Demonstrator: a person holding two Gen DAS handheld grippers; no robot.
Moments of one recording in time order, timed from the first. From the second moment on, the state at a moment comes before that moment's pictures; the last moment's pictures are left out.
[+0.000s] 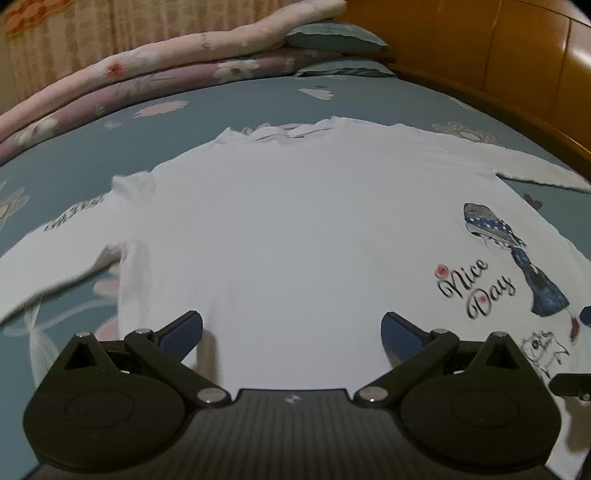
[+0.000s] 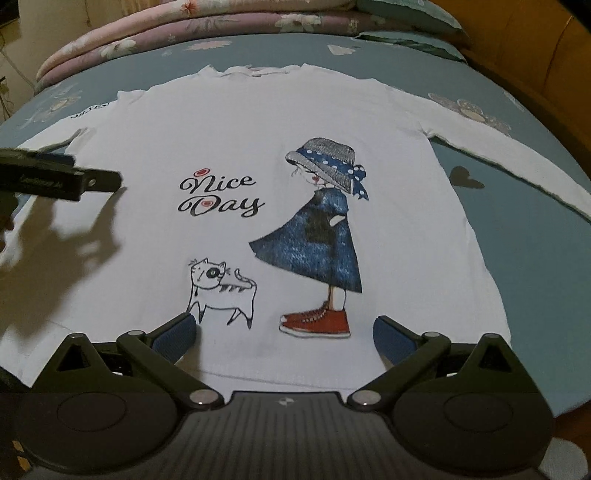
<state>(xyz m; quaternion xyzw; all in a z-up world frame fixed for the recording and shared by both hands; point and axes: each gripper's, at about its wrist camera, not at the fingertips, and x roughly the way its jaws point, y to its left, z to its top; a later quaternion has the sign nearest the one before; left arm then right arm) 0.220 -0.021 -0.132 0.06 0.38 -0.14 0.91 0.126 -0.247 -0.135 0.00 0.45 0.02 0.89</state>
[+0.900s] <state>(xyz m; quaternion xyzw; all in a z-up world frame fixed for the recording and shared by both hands) 0.127 0.012 -0.139 0.01 0.40 -0.10 0.91 0.104 -0.254 -0.143 0.00 0.40 0.05 0.92</state>
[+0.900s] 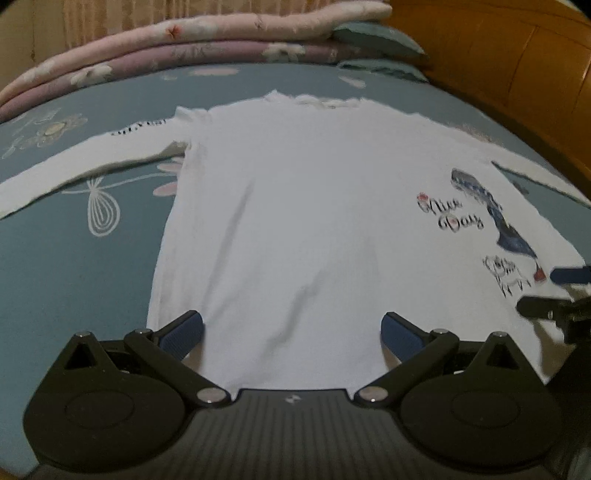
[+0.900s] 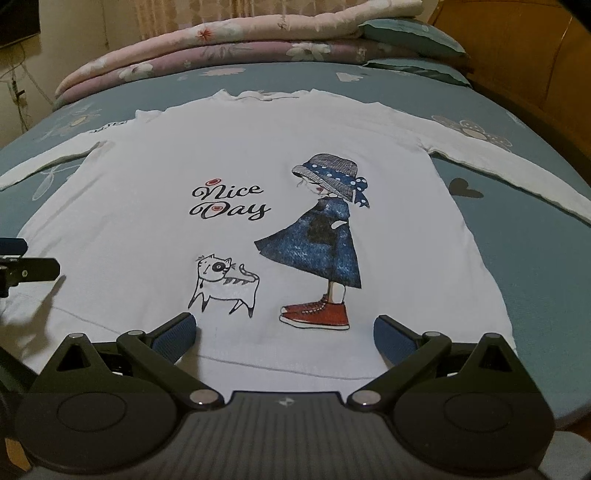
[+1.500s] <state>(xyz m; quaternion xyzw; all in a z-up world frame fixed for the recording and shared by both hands) 0.272 0.048 -0.128 -0.17 0.42 -0.11 0.89 0.094 -0.255 -0.148 0.00 0.37 0.07 0.93</state>
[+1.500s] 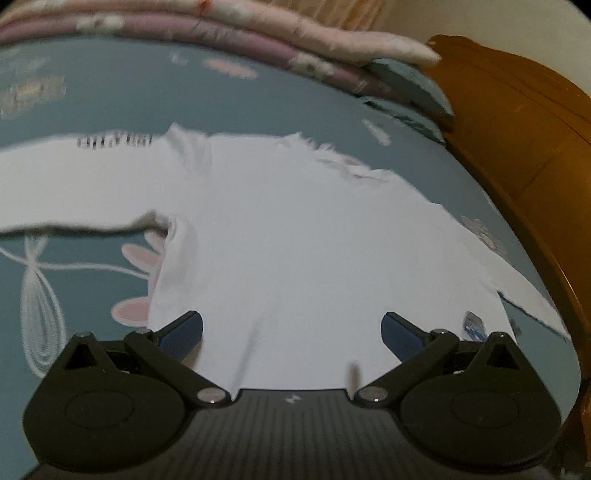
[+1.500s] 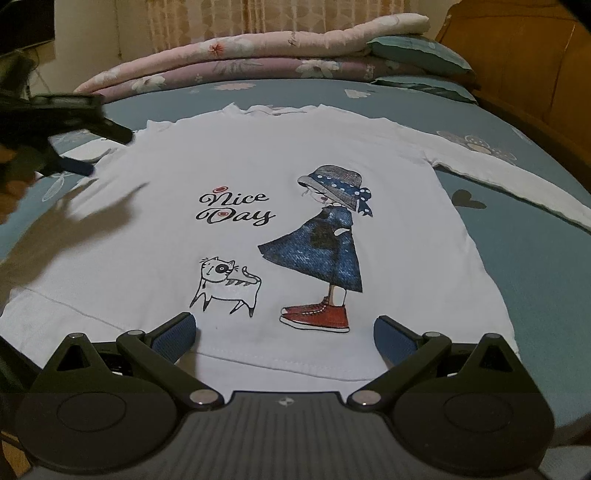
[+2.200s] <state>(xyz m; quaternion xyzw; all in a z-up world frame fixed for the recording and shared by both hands) 0.206 0.004 -0.126 -0.14 0.42 -0.15 0.89 0.092 -0.259 -0.149 0.00 0.36 0.07 0.93</state>
